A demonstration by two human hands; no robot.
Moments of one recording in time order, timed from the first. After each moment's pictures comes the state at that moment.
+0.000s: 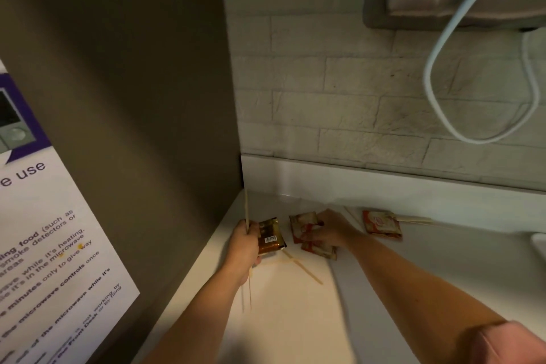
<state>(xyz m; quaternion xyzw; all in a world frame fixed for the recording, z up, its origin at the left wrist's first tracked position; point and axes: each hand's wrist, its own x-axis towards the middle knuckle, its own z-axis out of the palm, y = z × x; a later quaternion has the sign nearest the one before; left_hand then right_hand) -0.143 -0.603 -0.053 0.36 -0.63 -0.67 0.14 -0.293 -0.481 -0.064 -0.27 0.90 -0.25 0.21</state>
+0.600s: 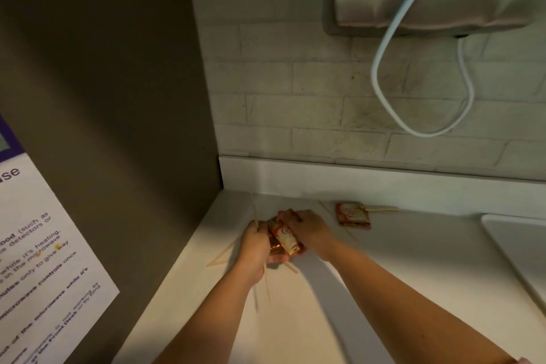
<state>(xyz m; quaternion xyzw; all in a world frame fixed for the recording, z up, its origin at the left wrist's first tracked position) -0.155 -0.541 -0.038 0.30 -0.61 -0.73 0.11 -0.239 -0.461 -0.035 -0.20 0.84 -0.45 0.22</state>
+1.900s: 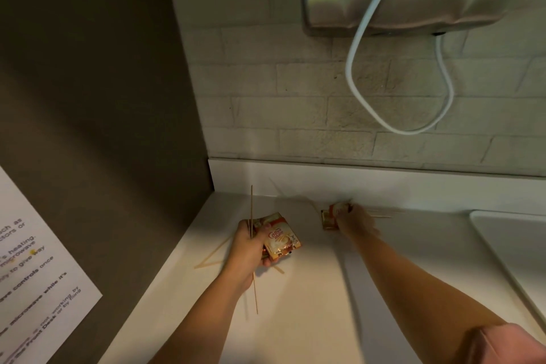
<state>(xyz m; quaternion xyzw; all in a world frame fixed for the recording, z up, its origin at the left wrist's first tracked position) -0.144 -0.516 -0.022 0.28 -0.61 -0.73 0.12 -0.313 -0.389 -0.065 0.05 0.92 -0.38 0.09</state>
